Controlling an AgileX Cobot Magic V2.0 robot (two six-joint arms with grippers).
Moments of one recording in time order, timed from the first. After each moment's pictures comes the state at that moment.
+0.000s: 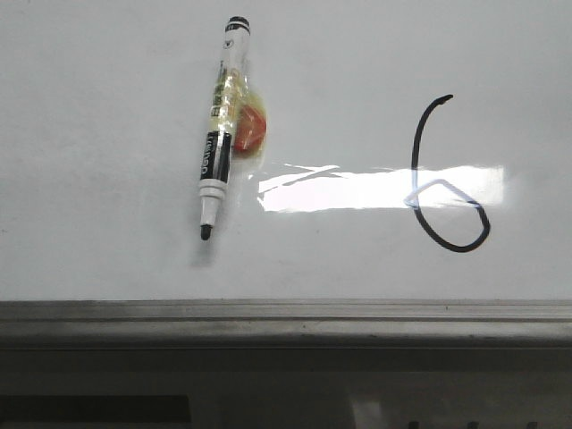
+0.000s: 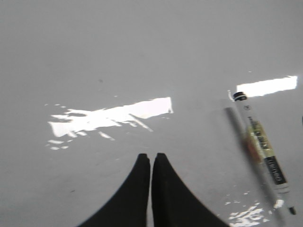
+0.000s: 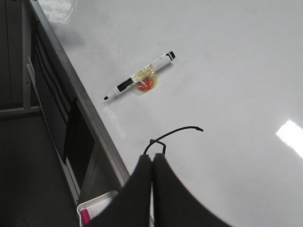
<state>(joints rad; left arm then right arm) -0.57 0.29 -0.15 -0.72 -0.13 0.69 0.88 0.22 -0.73 -0.11 0.89 -0.30</state>
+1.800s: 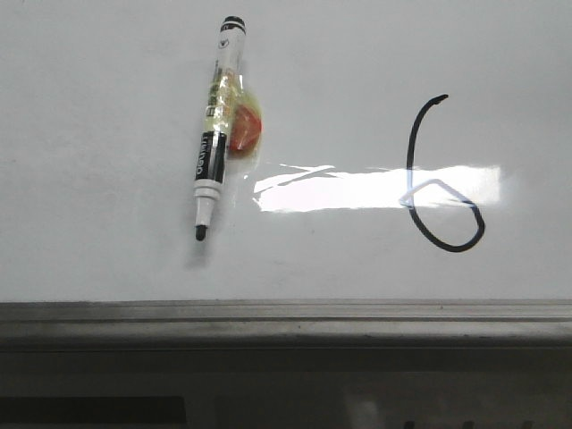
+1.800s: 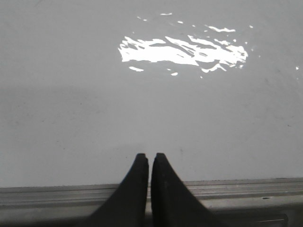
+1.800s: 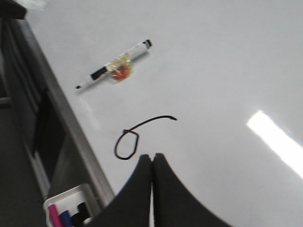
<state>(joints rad) -0.10 -0.01 0.00 -0.27 0.34 0.13 0.82 0.21 -0.69 -0.20 0.84 -0.29</state>
